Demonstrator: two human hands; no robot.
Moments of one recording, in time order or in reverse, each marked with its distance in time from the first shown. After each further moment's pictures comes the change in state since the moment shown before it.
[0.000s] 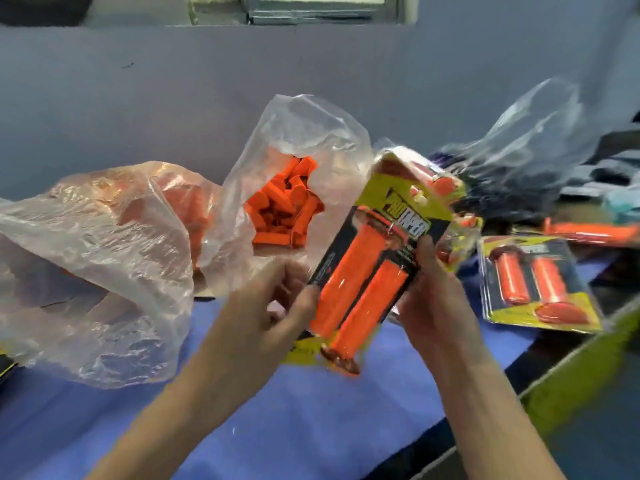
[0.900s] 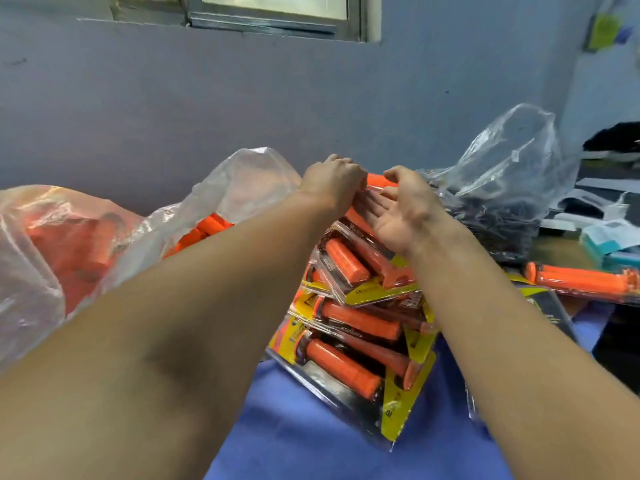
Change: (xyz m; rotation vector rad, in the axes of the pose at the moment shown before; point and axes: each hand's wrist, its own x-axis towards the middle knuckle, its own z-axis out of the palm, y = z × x) left_hand 0.357 -0.056 0.150 0.984 -0.134 0.319; right_hand 0.215 -0.084 0.016 -0.009 0.052 0.155
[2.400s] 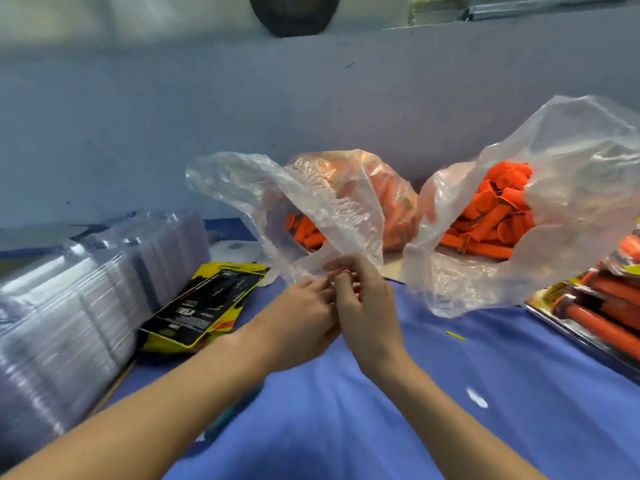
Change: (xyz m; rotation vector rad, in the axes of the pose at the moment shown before) left_hand -0.519 -0.138 -0.172 0.108 -0.186 -0.004; right_hand -0.289 0.319 0.183 -0.755 -0.528 -0.447
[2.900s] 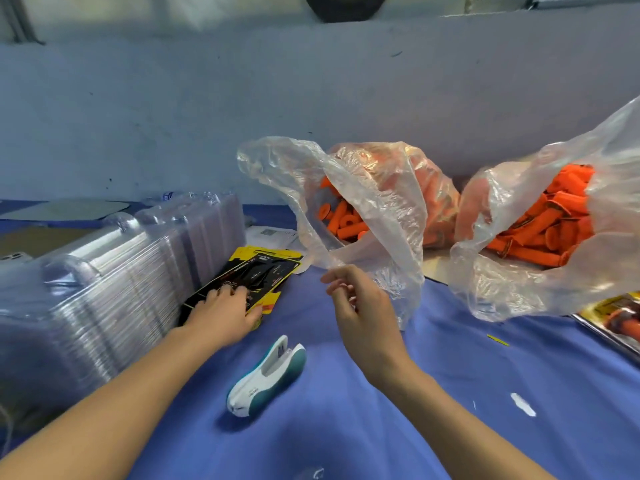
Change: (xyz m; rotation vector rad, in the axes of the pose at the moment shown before) left_hand -0.131 -0.098 0.047 -0.061 -0.512 -1.082; right_hand -0.021 0.008 0.054 -0.069 -0.207 -0.016
